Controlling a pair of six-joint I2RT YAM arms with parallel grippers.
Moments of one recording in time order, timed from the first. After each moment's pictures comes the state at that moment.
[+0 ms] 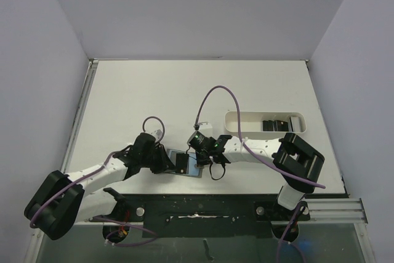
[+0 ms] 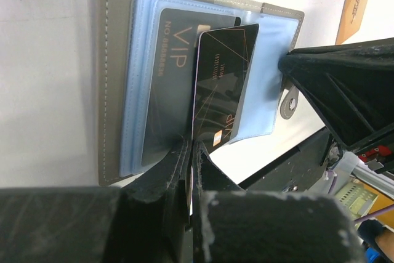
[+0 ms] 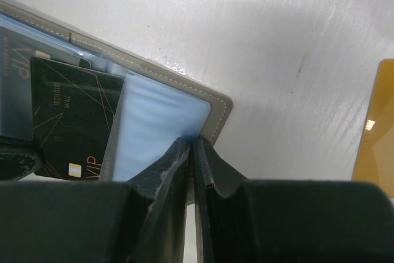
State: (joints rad) left arm -0.59 1.14 0.33 -0.07 0.31 -0.90; right arm 1.03 1.68 0.95 -0.39 0.25 0.77
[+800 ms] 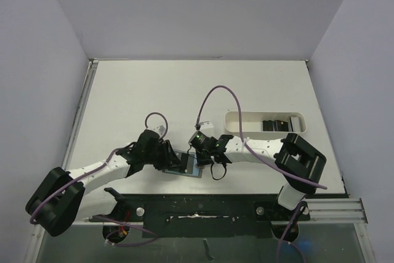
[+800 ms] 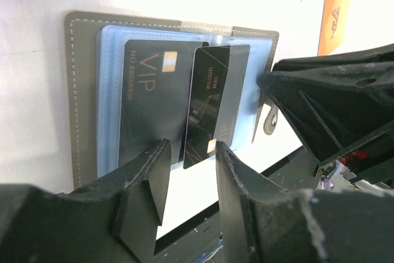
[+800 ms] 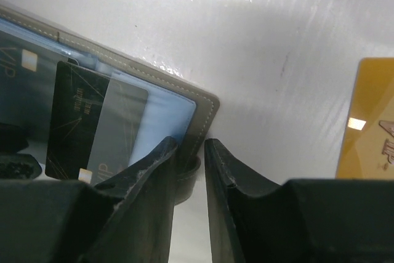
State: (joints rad) left arm -0.64 1.19 0.40 -0.06 0.26 -0.91; right arm 1.02 1.68 0.96 -0.40 0.26 0.75
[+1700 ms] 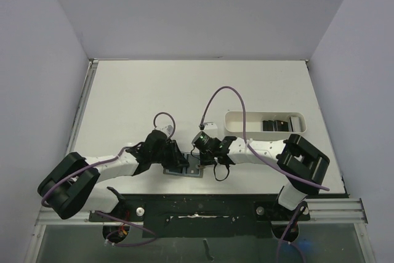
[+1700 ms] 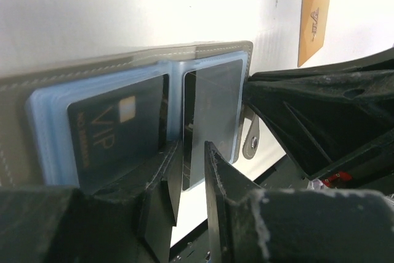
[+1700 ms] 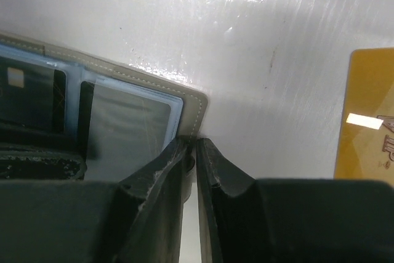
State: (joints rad) left arm -0.69 1.34 0.40 0.15 0.27 -0.97; right arm 1.01 1.64 0.89 -0.35 0.26 0.80
